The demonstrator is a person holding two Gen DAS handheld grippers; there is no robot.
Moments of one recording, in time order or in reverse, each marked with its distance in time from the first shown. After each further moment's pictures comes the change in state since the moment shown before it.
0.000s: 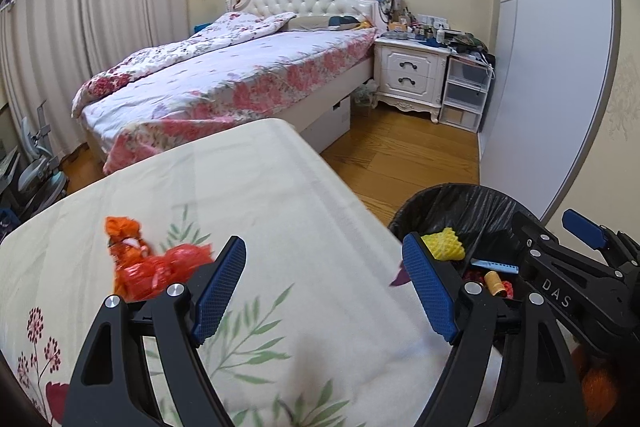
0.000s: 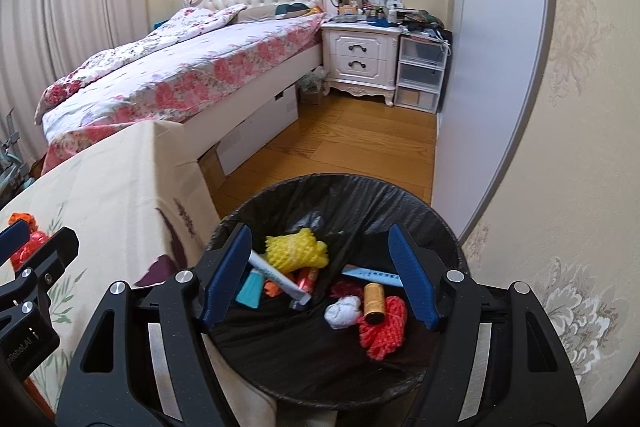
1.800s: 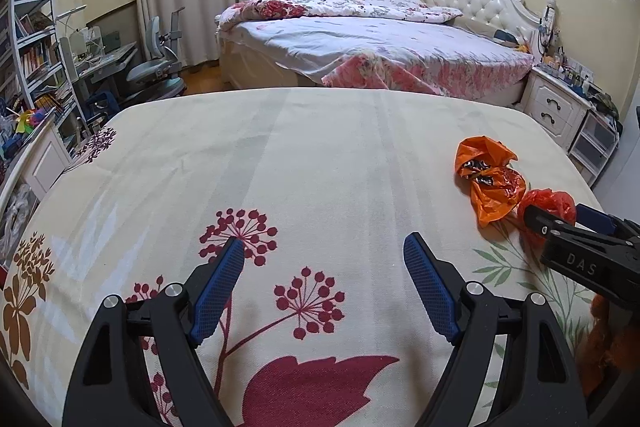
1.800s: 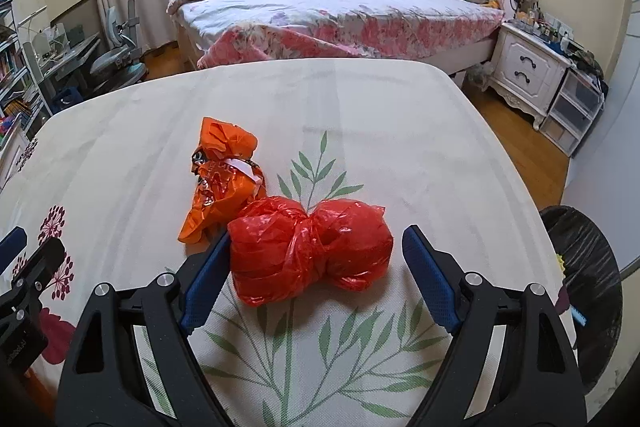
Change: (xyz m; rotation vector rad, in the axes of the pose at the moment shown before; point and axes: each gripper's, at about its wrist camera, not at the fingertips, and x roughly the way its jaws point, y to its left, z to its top) left arm -0.053 0.235 -0.087 -0.361 0.078 0.348; right arm 0.000 0.257 -0.028 -0.375 0.160 0.353
